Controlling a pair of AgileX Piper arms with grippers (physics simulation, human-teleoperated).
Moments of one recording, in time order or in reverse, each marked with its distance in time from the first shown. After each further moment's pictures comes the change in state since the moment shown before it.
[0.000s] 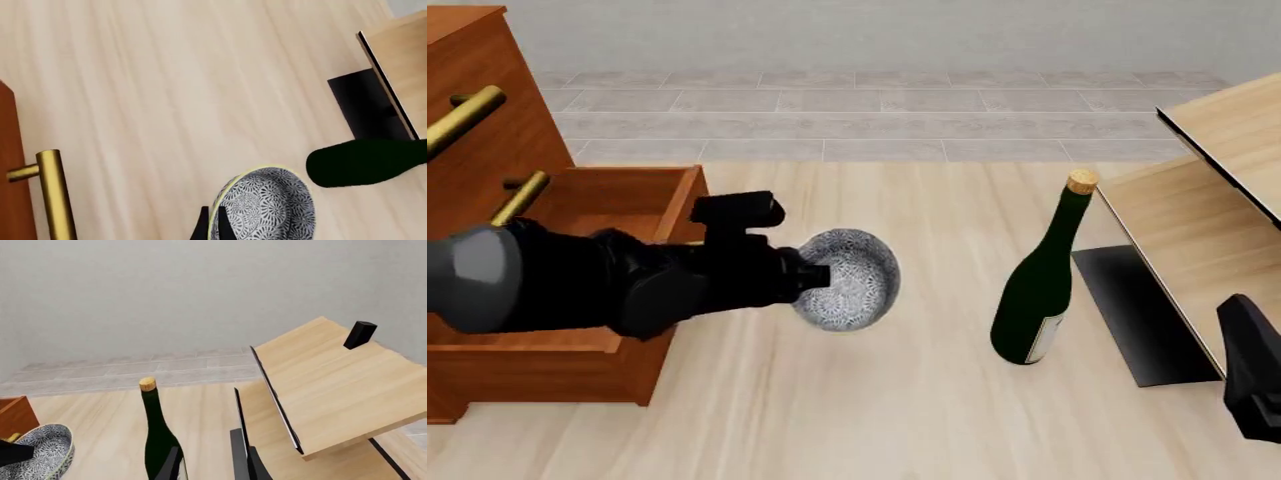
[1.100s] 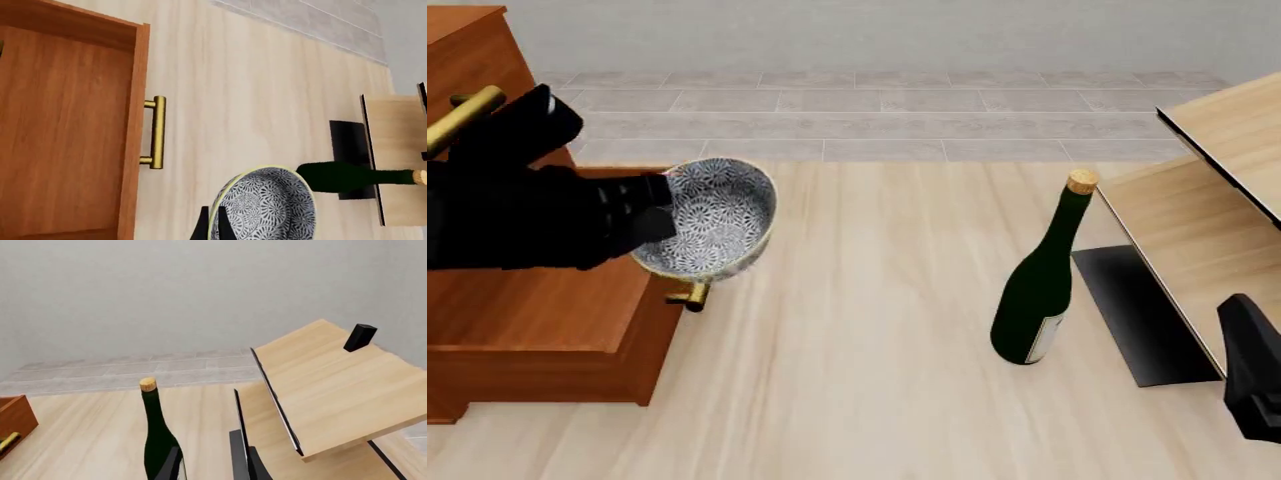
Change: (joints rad) left arm 0.189 -0.554 -0.048 0.647 -0.190; right arm 0.002 0.000 -0.001 -0.003 -0.011
